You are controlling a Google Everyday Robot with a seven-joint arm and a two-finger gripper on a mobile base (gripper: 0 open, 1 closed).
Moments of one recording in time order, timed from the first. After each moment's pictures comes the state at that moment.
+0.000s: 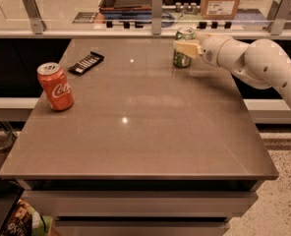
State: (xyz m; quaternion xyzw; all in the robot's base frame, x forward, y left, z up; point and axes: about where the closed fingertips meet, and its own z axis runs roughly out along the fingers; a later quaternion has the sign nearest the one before) arm 0.791 -0.155 0.896 -0.25 0.71 0.18 0.64
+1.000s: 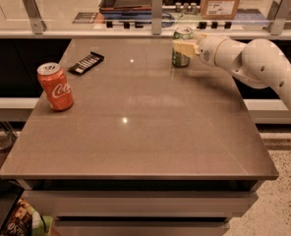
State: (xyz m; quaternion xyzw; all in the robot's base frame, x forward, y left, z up) arm 0.792 -0.146 0.894 -0.26 0.70 0.19 0.63
